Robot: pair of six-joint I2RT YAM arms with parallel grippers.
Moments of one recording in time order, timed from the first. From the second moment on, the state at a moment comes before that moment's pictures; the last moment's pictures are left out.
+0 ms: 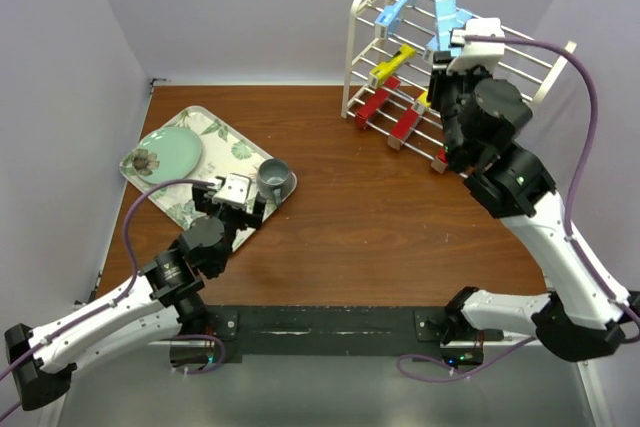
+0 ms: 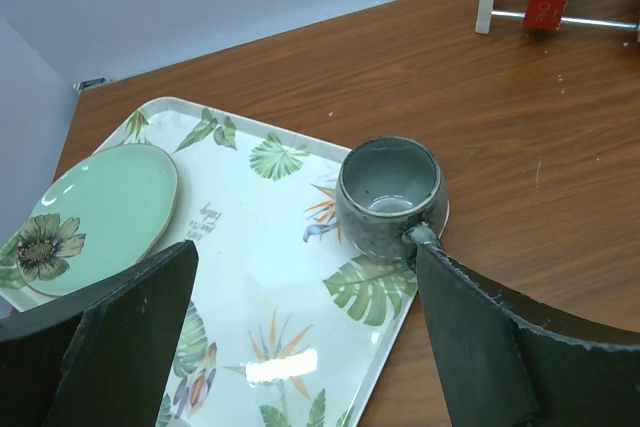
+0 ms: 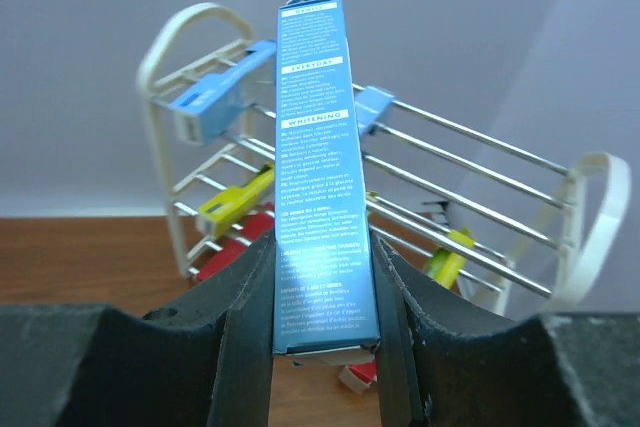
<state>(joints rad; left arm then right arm) -0.93 0.58 0.48 -0.05 -0.79 0.09 0.71 1.17 1.64 -0.35 0.80 -0.20</state>
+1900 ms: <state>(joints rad) -0.93 0.55 0.46 0.01 -0.79 0.11 0.17 1.42 1.69 -0.56 0.74 0.38</state>
